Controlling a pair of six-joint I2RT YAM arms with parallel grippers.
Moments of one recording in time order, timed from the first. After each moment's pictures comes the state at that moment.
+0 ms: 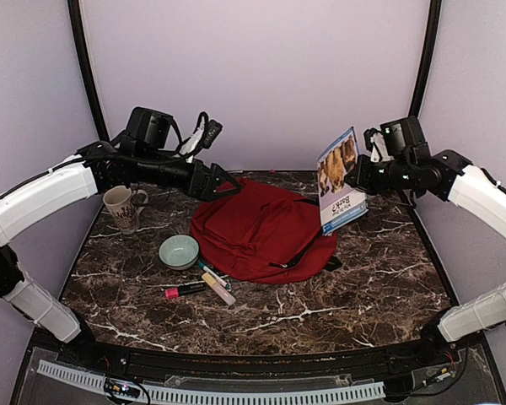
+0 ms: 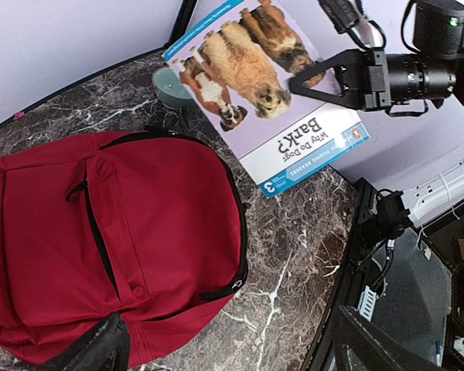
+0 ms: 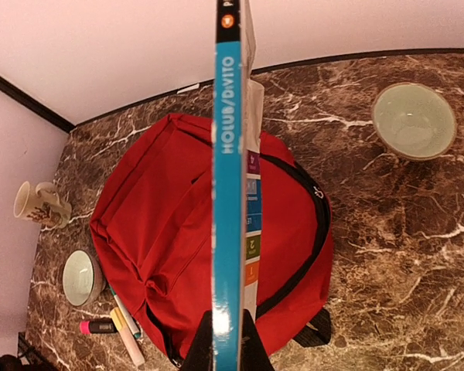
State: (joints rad) left arm -0.70 1.46 1.42 -0.51 0.45 -0.19; right arm 0.55 1.25 1.25 -0.62 0.05 0.58
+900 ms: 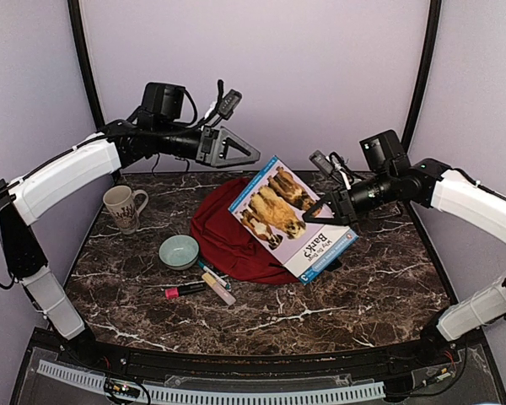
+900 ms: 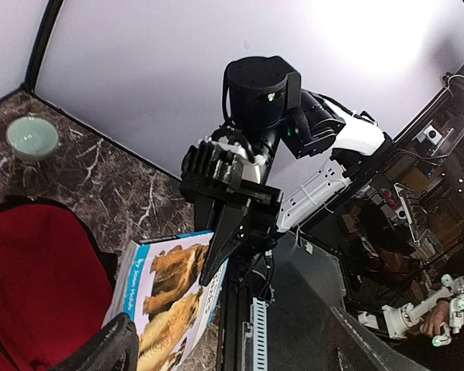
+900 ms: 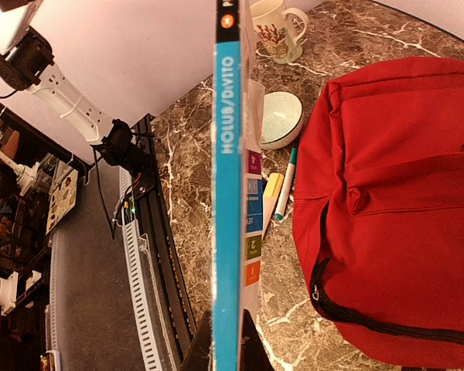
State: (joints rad) left arm -0.66 1.65 1.70 -0.41 0.95 -0.30; right arm 0.60 1.33 1.20 -0.59 -0.80 0.03
